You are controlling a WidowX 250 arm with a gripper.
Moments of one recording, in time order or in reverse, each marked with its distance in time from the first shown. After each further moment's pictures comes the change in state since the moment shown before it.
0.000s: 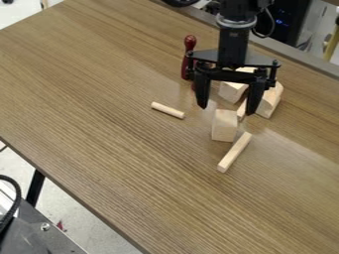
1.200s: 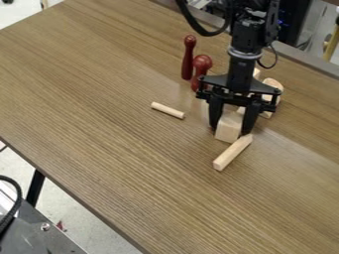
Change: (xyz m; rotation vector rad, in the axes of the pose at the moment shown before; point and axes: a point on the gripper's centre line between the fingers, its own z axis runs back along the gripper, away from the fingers) arm 0.013 -0.003 -0.051 0.069 0.108 -0.027
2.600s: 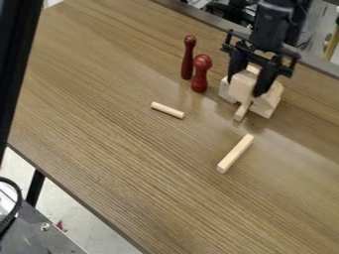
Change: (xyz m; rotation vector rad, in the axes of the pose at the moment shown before) arm 0.041 -0.005 0.043 0.062 0.143 -0.387
